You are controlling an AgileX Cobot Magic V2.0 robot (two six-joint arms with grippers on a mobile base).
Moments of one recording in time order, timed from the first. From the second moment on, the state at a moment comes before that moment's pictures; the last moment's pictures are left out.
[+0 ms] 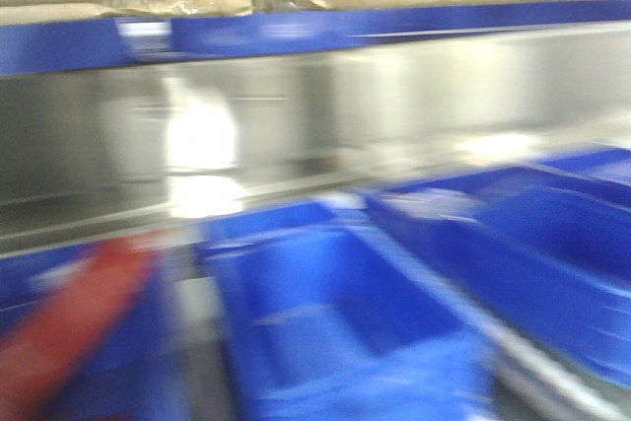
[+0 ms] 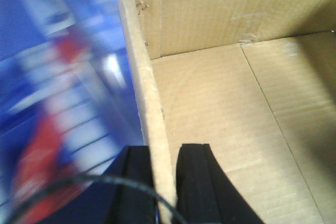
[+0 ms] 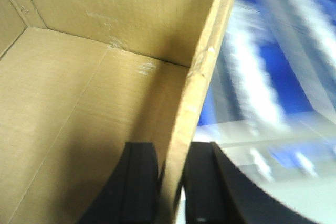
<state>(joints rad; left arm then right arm) -0.40 1.37 -1.81 0.16 1.25 -0.25 0.53 1.29 -1.78 -0.06 1.25 0.13</state>
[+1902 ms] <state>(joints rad) -0.40 1.37 -1.81 0.16 1.25 -0.25 0.53 1.29 -1.78 -0.06 1.25 0.13</state>
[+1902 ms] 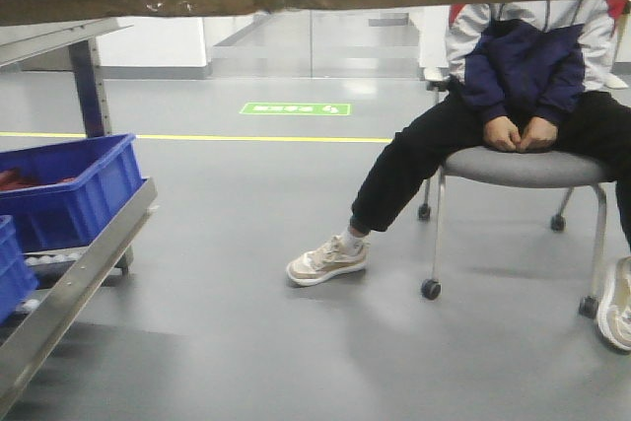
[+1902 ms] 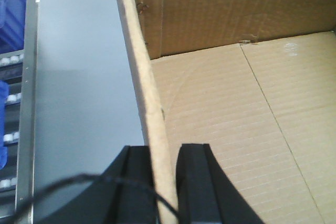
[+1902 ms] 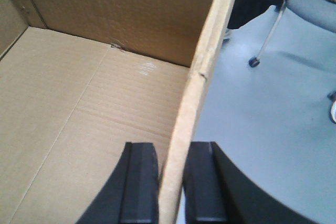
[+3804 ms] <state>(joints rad) -0.40 1.37 -1.81 0.17 1.25 -0.25 0.53 1.28 -1.78 -0.06 1.25 0.13</state>
